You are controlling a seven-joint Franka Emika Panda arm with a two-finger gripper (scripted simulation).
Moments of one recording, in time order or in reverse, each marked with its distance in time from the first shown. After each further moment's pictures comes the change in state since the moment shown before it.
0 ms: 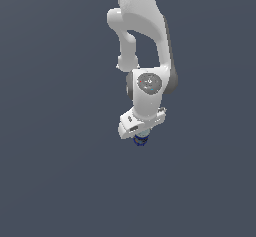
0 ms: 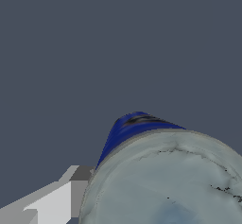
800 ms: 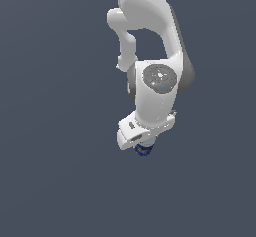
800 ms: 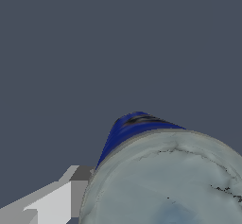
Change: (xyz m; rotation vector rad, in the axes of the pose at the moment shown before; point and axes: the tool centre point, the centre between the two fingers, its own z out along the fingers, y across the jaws) arm 0.064 0.027 -0.072 0.000 0.002 0.000
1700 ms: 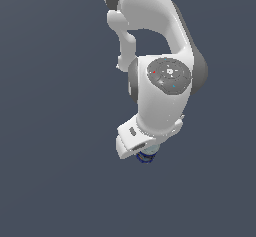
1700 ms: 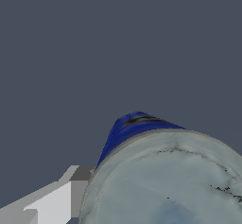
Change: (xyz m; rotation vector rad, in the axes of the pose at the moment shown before) arm 0.036 0.015 -0.036 0.000 -0.001 0.000
